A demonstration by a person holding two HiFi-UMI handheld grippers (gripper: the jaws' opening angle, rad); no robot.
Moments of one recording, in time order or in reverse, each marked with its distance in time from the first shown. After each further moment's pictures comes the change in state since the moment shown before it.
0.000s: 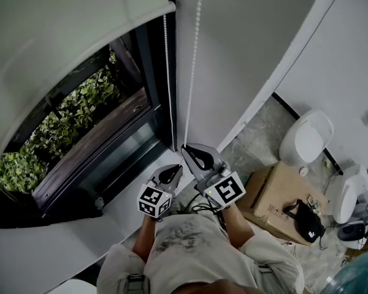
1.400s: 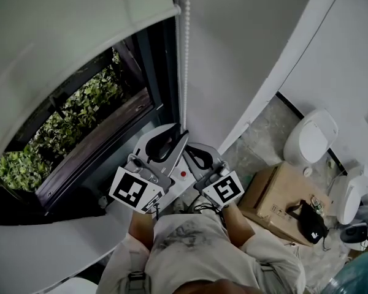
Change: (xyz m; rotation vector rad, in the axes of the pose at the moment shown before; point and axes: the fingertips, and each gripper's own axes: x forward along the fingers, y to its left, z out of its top) left arm -0.045 -0.041 0.251 0.267 -0.410 -0.062; right arm 0.007 0.002 0.012 -0.025 -0.082 0.006
